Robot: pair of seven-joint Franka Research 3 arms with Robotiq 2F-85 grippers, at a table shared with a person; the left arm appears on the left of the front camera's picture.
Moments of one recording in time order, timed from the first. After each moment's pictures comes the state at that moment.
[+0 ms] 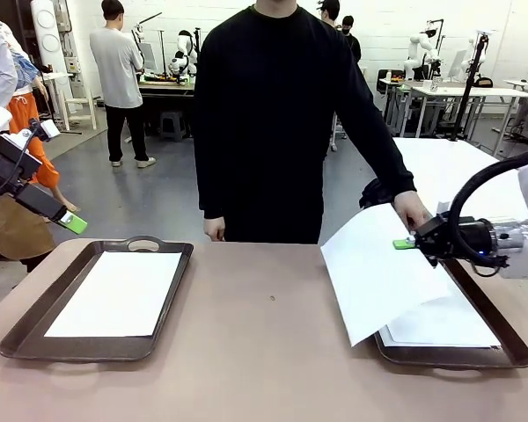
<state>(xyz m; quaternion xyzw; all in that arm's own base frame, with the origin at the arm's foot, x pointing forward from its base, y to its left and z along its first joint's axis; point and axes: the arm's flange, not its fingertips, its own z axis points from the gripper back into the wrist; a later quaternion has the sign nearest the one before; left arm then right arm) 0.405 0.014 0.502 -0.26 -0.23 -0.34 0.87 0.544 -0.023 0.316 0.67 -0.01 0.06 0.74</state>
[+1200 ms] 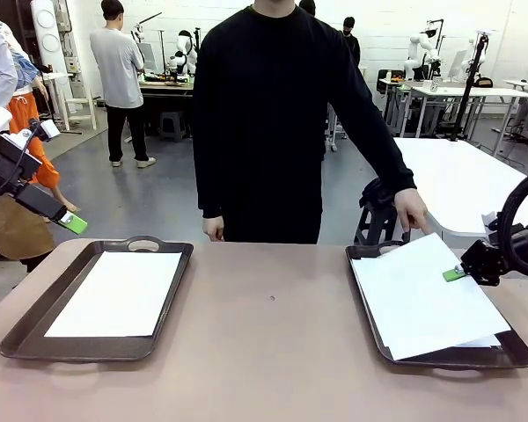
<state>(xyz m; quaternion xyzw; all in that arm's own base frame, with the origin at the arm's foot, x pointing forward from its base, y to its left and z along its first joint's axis) 0.405 0.014 0.503 -0.26 -0.23 -0.34 0.87 0.534 -0.121 0.311 0.49 -0.04 0.05 0.87</state>
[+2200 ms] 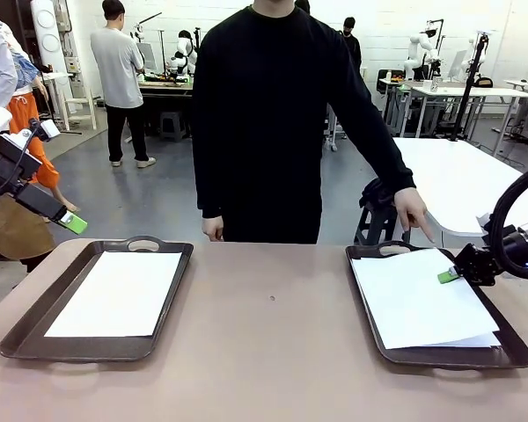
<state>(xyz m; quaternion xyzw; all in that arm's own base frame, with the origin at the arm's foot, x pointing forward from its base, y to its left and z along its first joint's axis) 0.405 0.014 0.503 -0.26 -0.23 -0.34 0.87 0.549 -0.116 0.301 0.44 -0.06 0.04 0.89</state>
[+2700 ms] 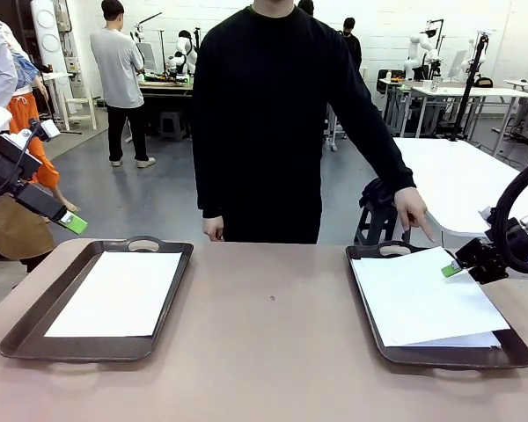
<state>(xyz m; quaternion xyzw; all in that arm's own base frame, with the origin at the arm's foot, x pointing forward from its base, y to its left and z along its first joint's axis) 0.405 0.014 0.502 -0.26 -0.23 -0.34 0.87 0.553 -0.120 0.318 0.37 -0.08 0.07 0.92</state>
